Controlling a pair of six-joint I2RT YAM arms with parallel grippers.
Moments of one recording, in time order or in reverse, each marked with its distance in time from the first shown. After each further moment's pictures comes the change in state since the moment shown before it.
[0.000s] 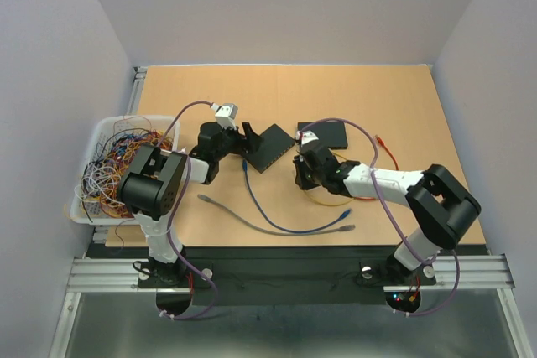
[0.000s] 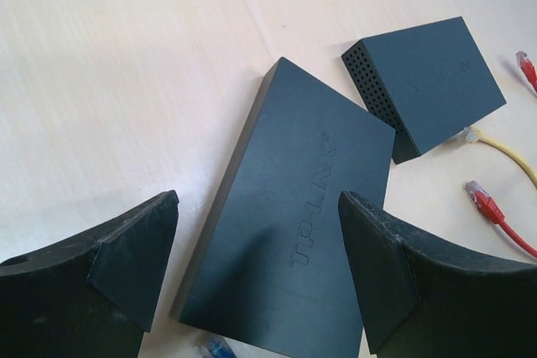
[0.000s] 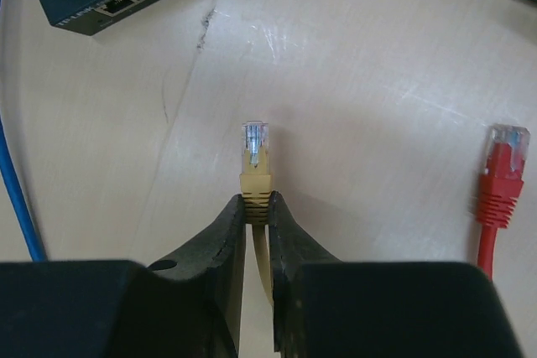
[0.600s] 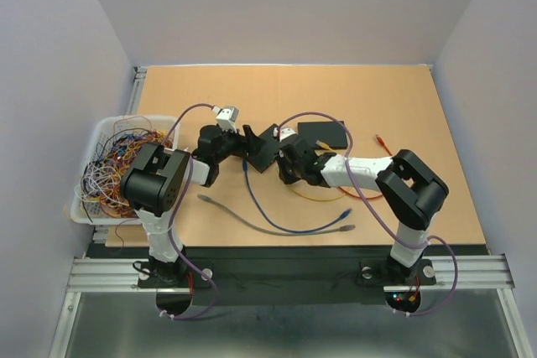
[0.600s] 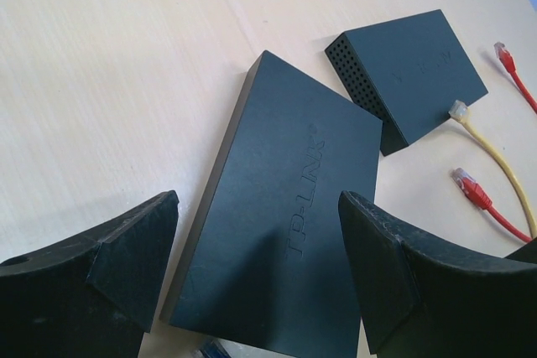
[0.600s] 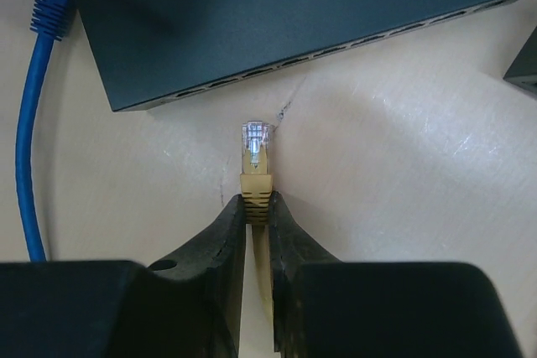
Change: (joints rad) left arm 0.014 0.038 -0.032 0.106 0.059 -0.011; right arm 0.053 0.238 0.214 0.005 0.002 -0.071
